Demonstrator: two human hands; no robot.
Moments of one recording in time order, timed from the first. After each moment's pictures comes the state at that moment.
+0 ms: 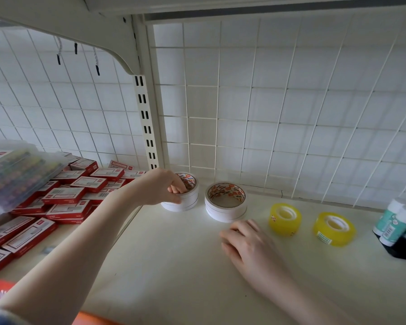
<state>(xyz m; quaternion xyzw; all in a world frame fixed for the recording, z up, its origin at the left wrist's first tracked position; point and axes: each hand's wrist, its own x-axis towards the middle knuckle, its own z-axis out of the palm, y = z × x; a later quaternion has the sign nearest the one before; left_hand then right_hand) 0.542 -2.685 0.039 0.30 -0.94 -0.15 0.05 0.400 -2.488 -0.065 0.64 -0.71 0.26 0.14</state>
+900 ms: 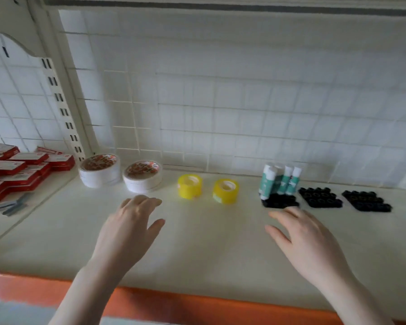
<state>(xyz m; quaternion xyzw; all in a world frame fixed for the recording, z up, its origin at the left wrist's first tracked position) 0.507 -2.473 -0.014 0.34 -0.90 -0.06 0.26 0.282 -2.271 -0.031 0.47 -0.83 0.18 0.25</state>
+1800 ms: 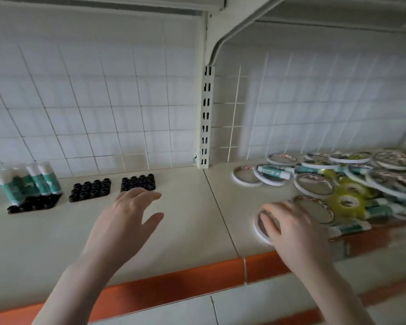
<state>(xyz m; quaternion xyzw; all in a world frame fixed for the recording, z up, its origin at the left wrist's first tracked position) 0.179 -2.121 0.007 0.20 -0.94 -0.13 0.25 0.025 -1.879 -0.030 0.33 -0.86 0.22 0.33</state>
